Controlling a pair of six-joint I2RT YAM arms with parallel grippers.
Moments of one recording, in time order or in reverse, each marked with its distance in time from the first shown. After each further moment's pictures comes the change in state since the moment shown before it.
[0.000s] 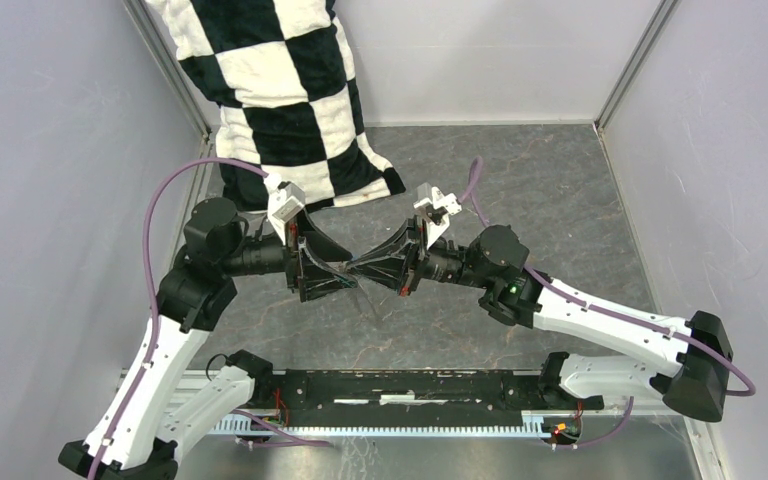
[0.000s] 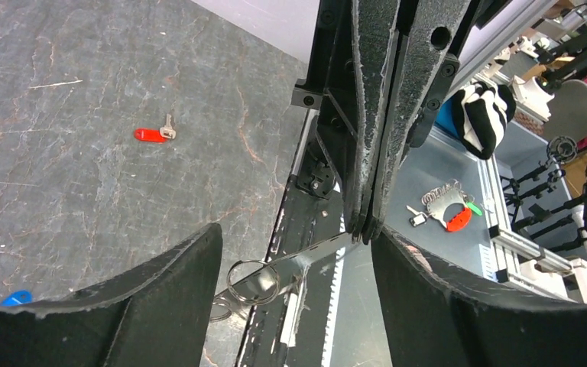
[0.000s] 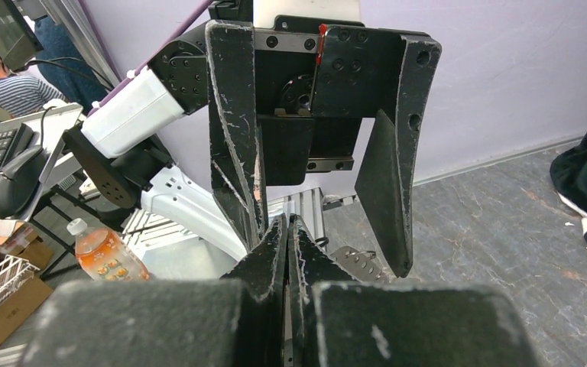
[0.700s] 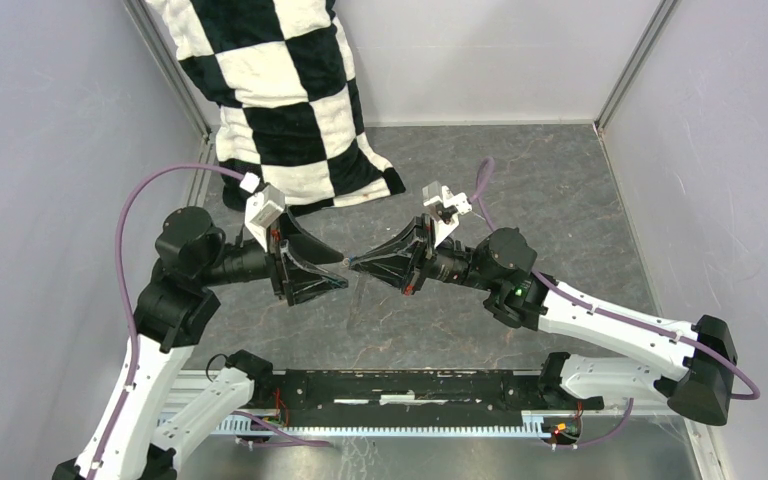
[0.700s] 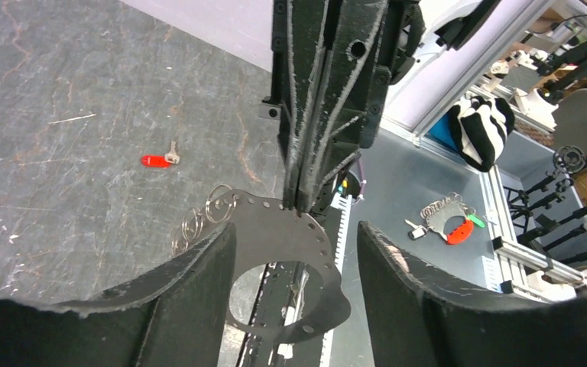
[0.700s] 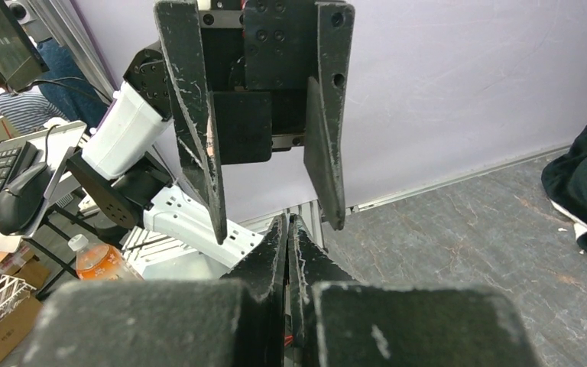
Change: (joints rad) left arm 0.000 -0.040 0.090 -0.045 -0.037 -0.045; right arm 0.002 -0.032 -0.017 0.019 0.040 0.021
